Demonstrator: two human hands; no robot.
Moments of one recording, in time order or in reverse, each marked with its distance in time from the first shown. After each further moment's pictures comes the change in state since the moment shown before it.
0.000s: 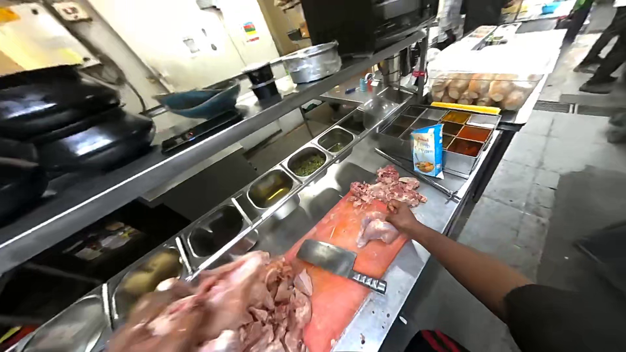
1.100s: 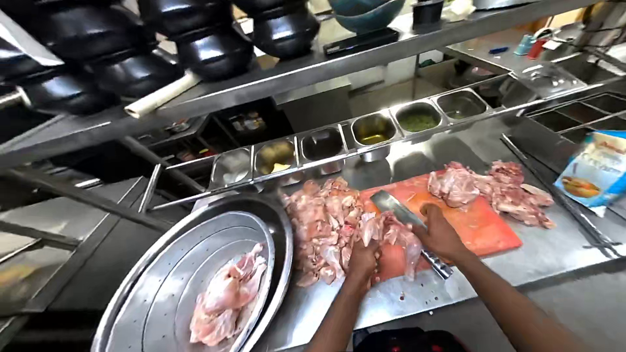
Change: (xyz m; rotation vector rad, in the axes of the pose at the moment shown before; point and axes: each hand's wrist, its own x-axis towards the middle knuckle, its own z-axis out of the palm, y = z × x) left_hand -0.115 0.044 0.180 -0.618 0.021 -1.435; right_hand -0.064 -0.048 0.109 -0.451 -0.513 -0.275
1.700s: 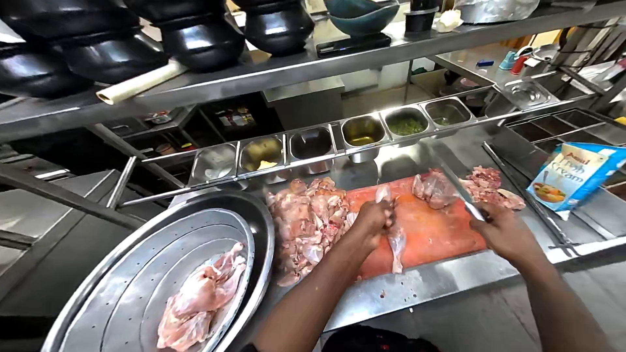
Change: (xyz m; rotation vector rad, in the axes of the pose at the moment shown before) left_hand -0.021 0.110 0.071 -0.186 -0.228 -0.004; right_hand -0.065 0.027 -0.135 -0.046 0.293 0.091
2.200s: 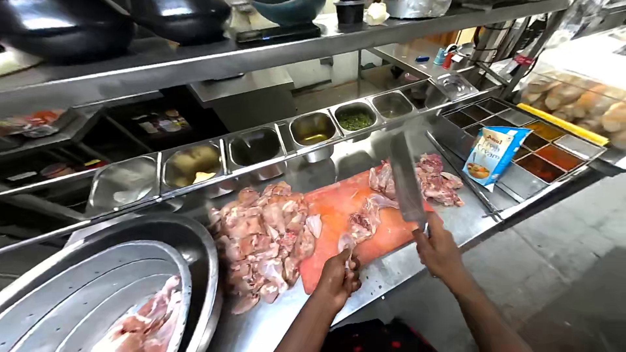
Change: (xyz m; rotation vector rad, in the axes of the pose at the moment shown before) left_hand -0.014 -0.110 -0.028 -0.229 0.021 -0.319; right_hand -0.065 0.004 0.049 0.155 0.032 0.063
